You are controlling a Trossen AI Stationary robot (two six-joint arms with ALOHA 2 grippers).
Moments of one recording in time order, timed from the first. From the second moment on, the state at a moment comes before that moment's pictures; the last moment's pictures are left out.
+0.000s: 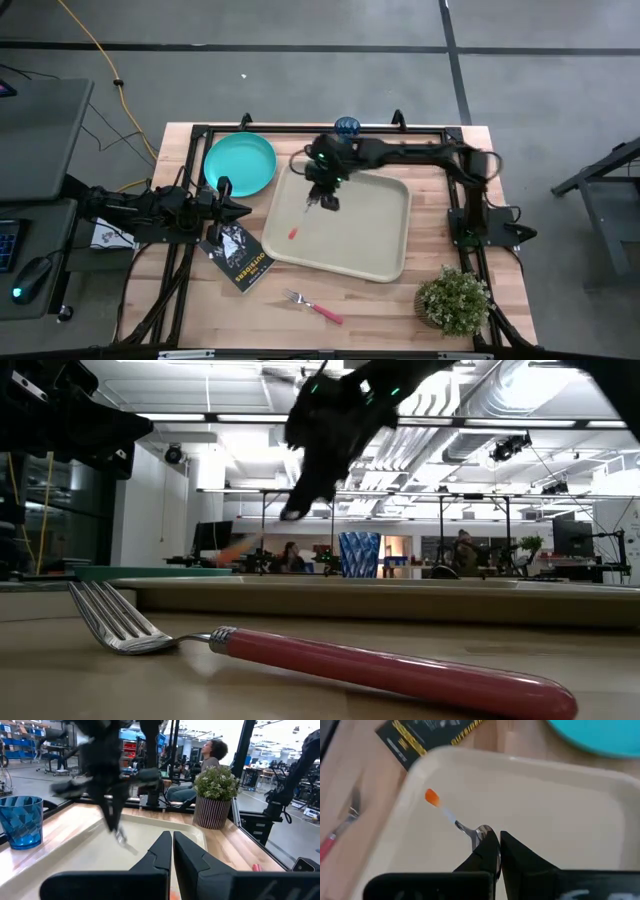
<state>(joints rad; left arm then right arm) -0.01 0.01 0.01 0.02 -0.10 -0.10 -0.26 2.02 1.64 -0.60 -0.42 -0.22</state>
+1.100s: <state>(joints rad) -0.01 0.01 0.01 0.02 -0.10 -0.10 -0.36 2.44 2.02 -0.70 -0.46 -0.31</state>
